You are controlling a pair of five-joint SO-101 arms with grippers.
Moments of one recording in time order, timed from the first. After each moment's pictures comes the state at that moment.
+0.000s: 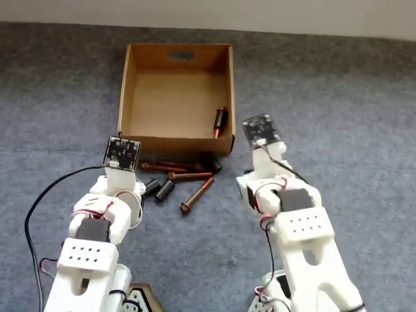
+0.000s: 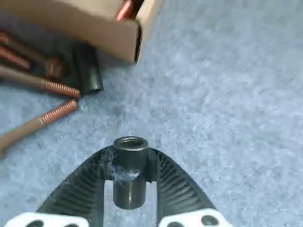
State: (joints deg) left arm -0.9 -65.1 80.7 40.6 -4.8; right arm -17.0 -46.2 59.1 46.9 9.7
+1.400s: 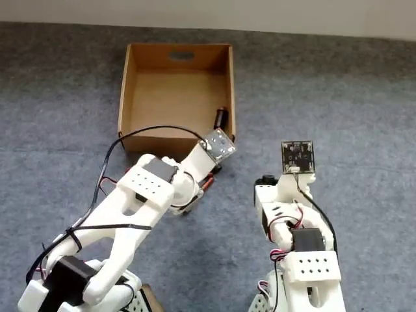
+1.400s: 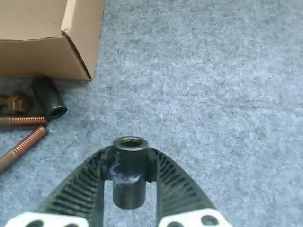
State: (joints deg) left arm 22.7 -17.4 45.2 54.6 -20.5; right arm -9.1 -68.5 79.0 40.5 0.1
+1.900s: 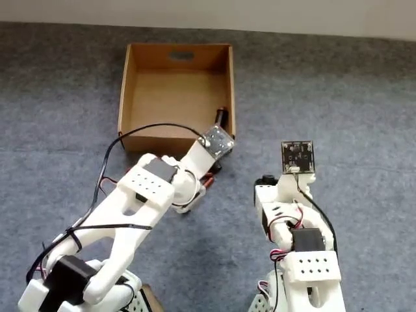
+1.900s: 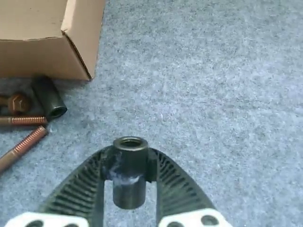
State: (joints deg) left arm 22.7 -16.6 45.2 52.0 -16.8; right arm -9.1 -68.5 79.0 40.5 0.1
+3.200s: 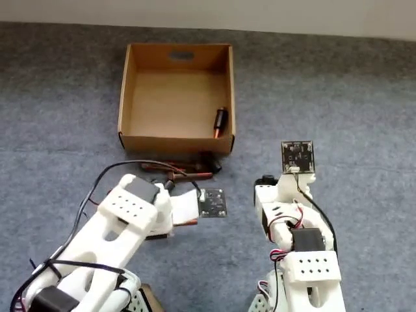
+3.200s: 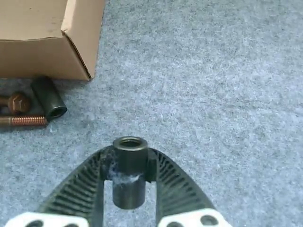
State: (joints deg) left arm 20.4 -32.2 58.7 69.7 -54.2; right arm -9.1 -68.5 79.0 40.5 0.1
